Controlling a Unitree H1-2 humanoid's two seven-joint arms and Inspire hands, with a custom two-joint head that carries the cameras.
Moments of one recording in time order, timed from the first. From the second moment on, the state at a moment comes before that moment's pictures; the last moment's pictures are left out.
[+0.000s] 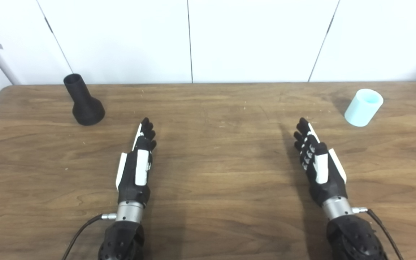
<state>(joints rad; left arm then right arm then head) 0.02 -0.04 -0.03 -0.19 0.00 0.05 0.03 0.00 -0.06 -0.04 -0.22 0.08 0.19 0.04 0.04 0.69</state>
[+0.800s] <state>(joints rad) 0.02 -0.04 -0.03 -0.20 0.01 0.05 0.03 -0.01 -0.05 -0.05 -0.15 0.13 0.05 0.04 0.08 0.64</state>
